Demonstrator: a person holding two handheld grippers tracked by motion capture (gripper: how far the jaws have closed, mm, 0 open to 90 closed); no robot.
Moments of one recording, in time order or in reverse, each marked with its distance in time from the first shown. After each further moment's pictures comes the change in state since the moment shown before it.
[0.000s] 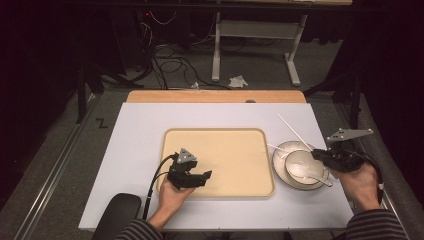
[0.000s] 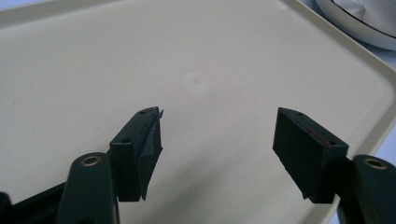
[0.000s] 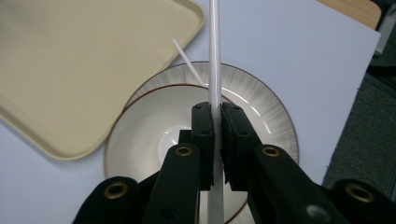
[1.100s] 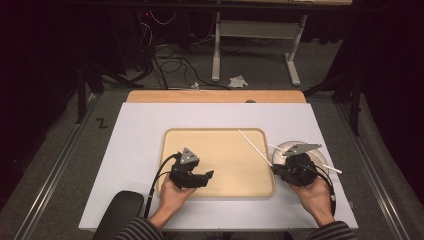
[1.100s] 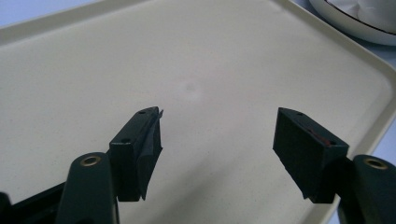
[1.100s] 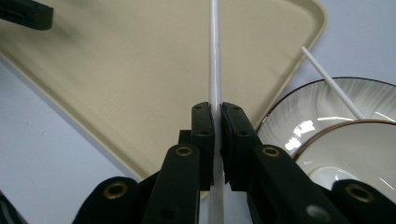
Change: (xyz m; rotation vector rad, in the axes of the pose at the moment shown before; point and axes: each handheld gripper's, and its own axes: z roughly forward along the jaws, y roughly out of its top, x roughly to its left) left arm -0.005 0.012 0.014 0.011 -0.036 0.053; right arm 0.115 0.003 -0.018 -0.030 0.109 -0.029
